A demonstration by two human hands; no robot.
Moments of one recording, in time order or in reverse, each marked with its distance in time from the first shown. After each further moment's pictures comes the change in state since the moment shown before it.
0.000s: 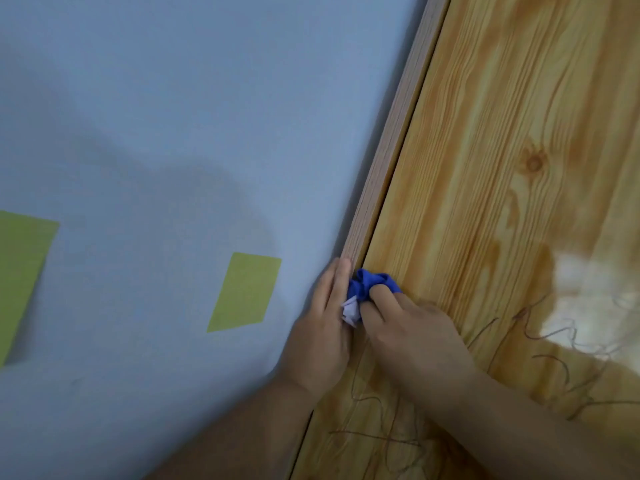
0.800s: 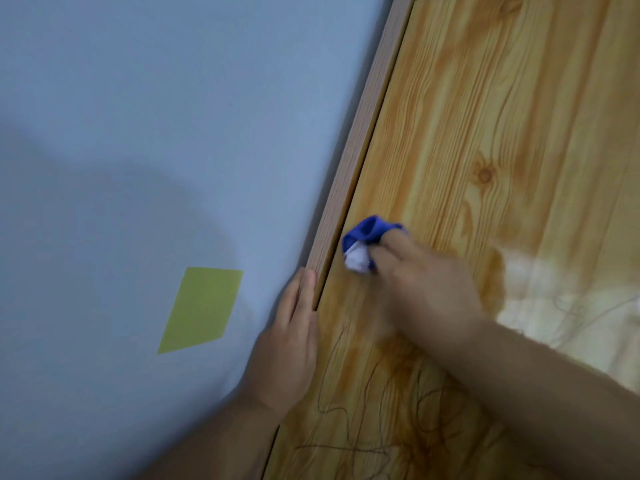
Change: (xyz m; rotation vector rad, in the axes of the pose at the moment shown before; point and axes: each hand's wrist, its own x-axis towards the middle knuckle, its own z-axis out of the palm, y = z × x) left_hand 0.000 0.004 0.004 0.151 0.080 0.012; right_hand 0.023 0.064 -0.036 0.003 0.027 0.225
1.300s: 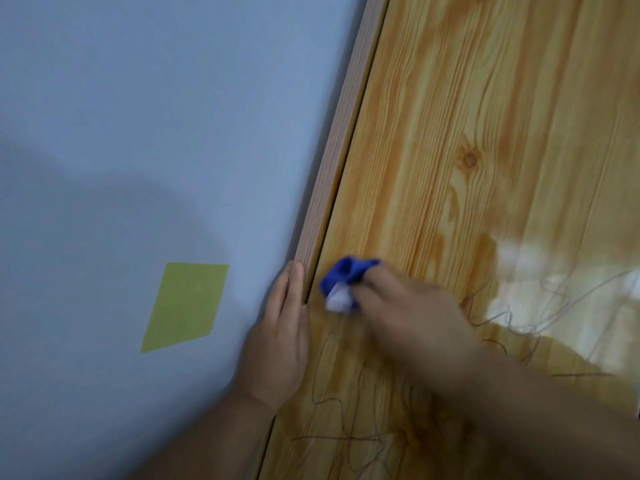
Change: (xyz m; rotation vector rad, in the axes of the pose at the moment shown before) left_hand -0.001 0.001 -0.003 -0.025 -0.021 -0.010; right_hand -0.041 -0.012 0.010 0.060 -0.081 -0.162
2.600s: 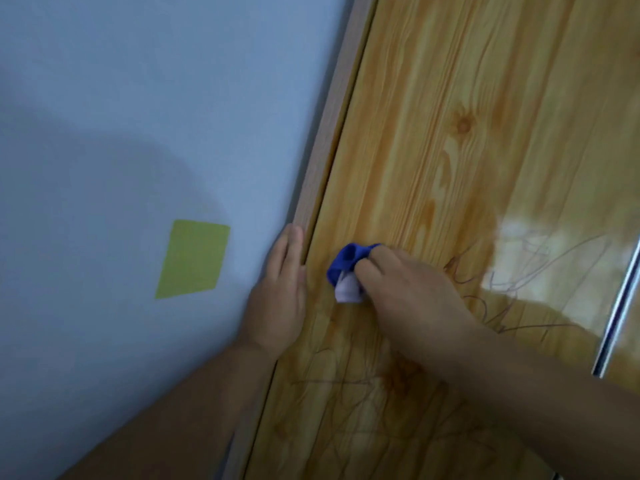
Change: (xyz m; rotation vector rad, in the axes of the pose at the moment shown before) left_hand 0.003 0.003 0.002 0.027 -0.014 -0.036; right_hand -0.013 -0.015 -0.028 0.089 -0.175 0.120
